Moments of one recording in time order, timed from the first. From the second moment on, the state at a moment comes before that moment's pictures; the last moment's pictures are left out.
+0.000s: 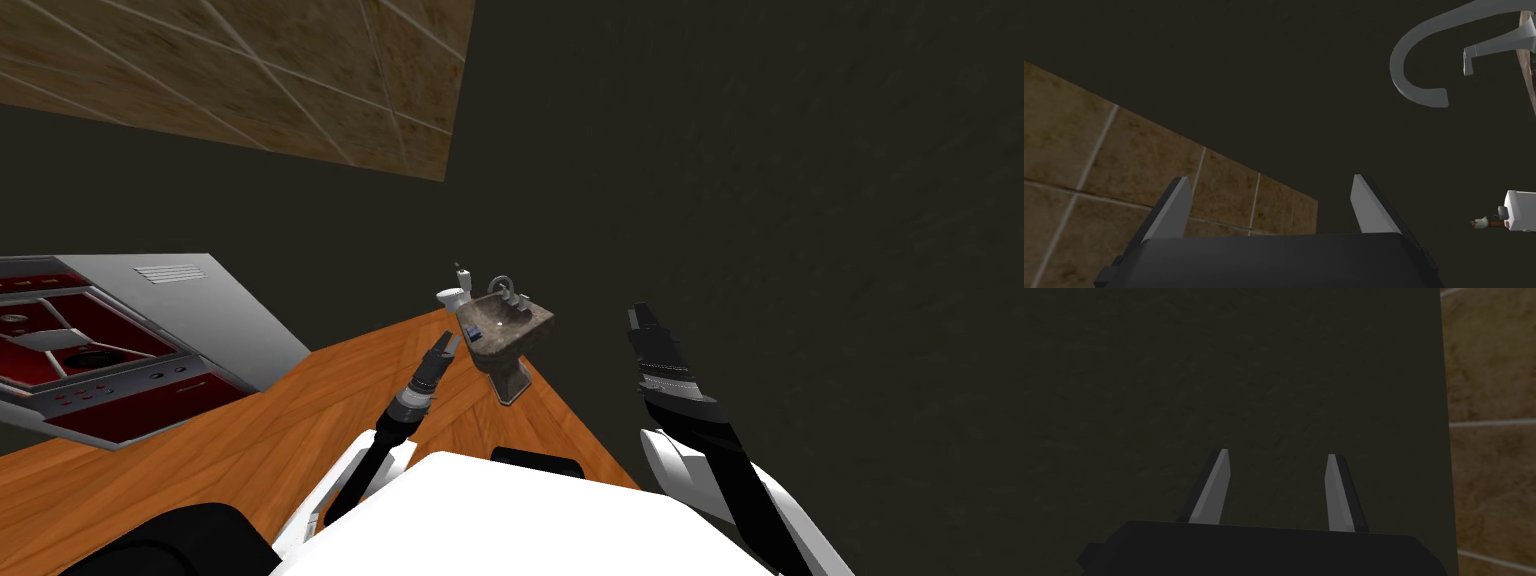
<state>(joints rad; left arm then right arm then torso) 0.63 0.39 0.07 -2.20 -0.18 -0.61 0.22 0.46 -0.02 -0.04 -2.34 0.12 -0.38 0.17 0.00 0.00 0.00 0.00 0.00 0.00</state>
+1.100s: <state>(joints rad) 0.75 0.65 0.15 -2.12 -0.26 -0.67 0.51 0.46 -0.02 -0.04 -2.34 0.12 -0.38 0.17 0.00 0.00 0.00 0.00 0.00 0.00</state>
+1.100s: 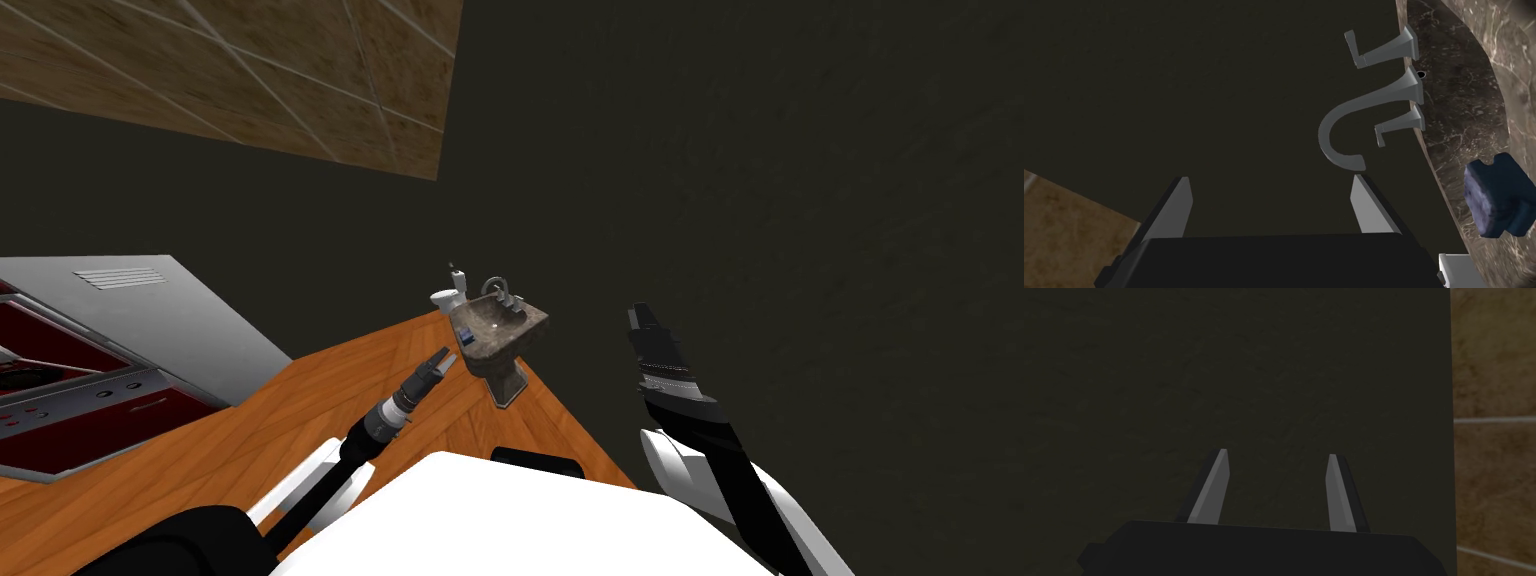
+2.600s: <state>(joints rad) 0.90 1.01 0.27 -2.02 -0.37 -0.72 0.91 0.46 -0.02 -0.04 -2.34 0.12 -0.38 0.17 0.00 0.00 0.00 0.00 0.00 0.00</state>
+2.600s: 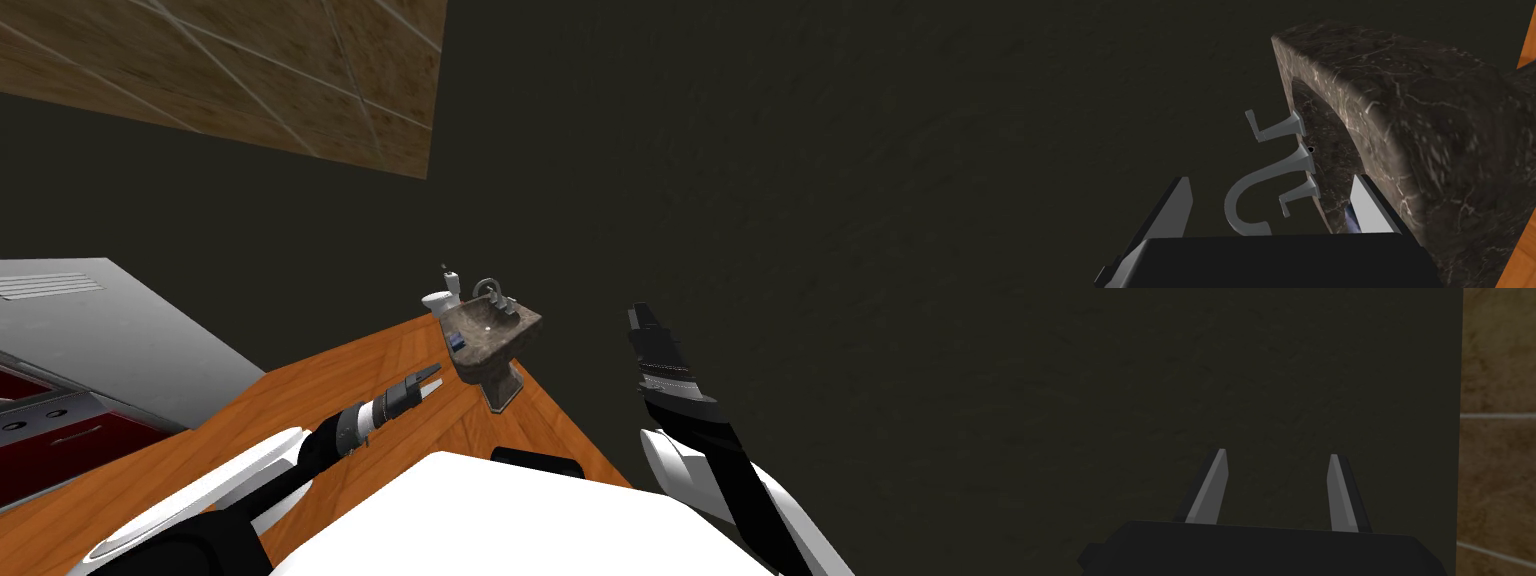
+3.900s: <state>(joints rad) 1.03 1.32 0.37 -1.88 -0.46 -0.76 1.25 0.46 -0.02 -0.04 -2.34 0.12 -0.38 0.17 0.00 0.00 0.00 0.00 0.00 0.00</state>
